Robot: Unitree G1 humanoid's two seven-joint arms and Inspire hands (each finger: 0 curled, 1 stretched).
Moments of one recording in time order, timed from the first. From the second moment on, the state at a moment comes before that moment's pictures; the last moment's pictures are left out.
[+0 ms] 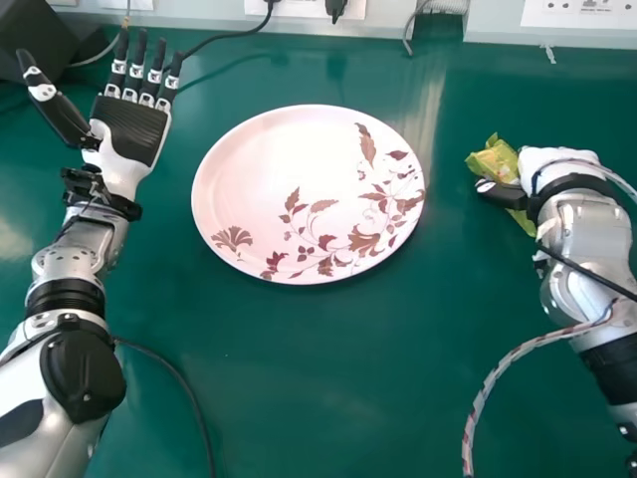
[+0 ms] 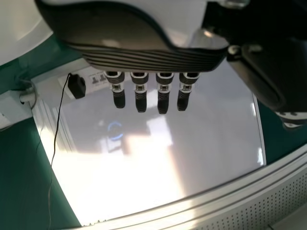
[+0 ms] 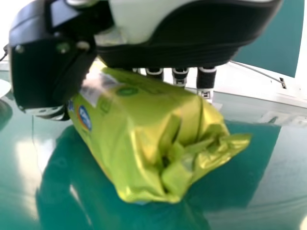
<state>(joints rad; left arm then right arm) -0.96 0.31 0.76 1.06 -0.85 0.32 -0.71 -0.61 -0.65 0.32 0.12 -1.19 0.55 0.64</state>
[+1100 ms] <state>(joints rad) -0.95 0.30 0.85 1.06 -0.96 0.39 -0.55 -0.60 -0.66 0.30 0.07 -1.19 0.55 0.64</state>
